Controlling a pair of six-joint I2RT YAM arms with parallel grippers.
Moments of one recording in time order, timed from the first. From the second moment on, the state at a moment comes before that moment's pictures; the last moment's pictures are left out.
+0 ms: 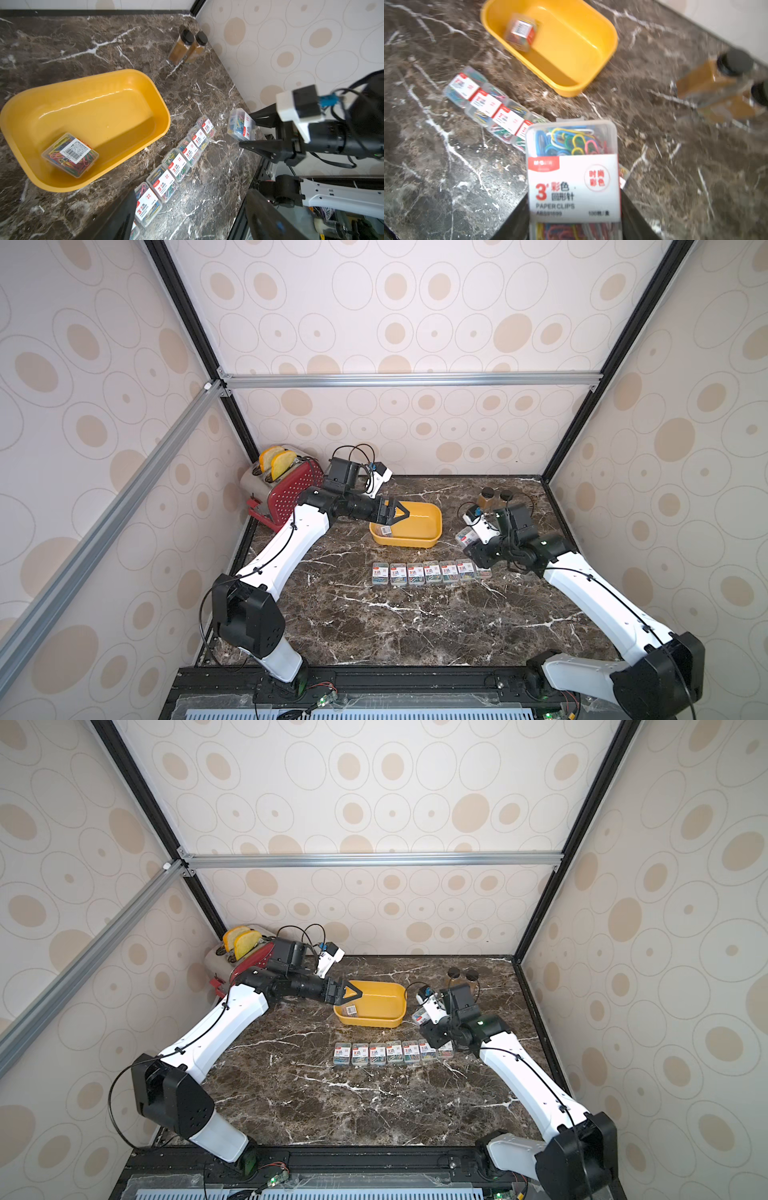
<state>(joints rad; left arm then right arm) -0.39 1.60 1.51 -0.66 0.66 -0.20 0.40 1.26 1.05 -0.74 -0.12 -0.17</state>
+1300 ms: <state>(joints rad) -0.40 1.57 1.32 -0.47 0.64 -0.32 0.09 1.67 1.02 -0.78 -0.08 -0.02</state>
